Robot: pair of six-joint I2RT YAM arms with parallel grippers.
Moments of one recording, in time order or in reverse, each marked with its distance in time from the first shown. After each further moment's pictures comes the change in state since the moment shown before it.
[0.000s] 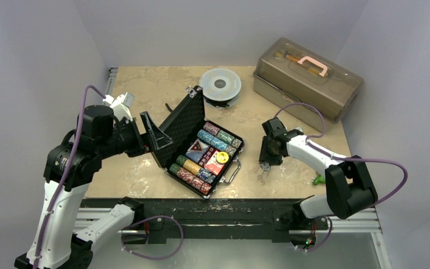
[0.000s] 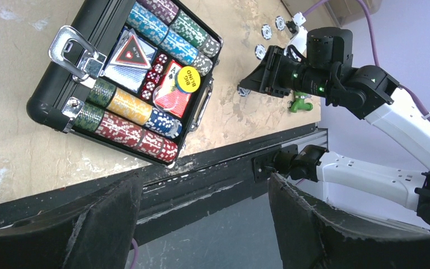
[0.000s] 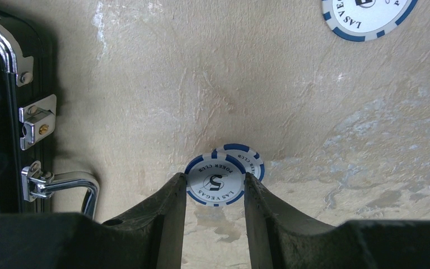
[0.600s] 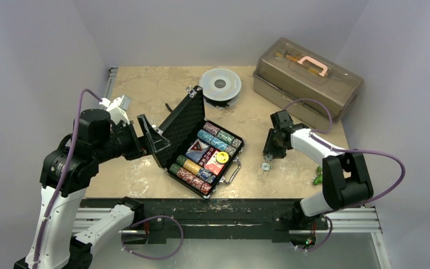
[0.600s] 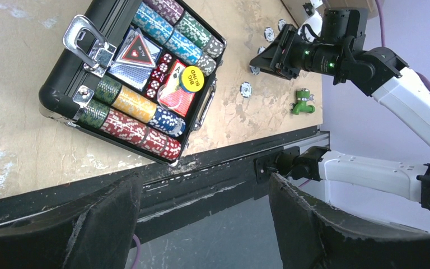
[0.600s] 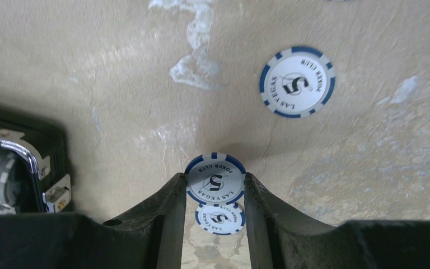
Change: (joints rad) left arm 0.000 -0.032 0.000 -0.023 -0.015 -0.010; right arm -0.137 0.085 0.079 0.040 -0.017 -0.024
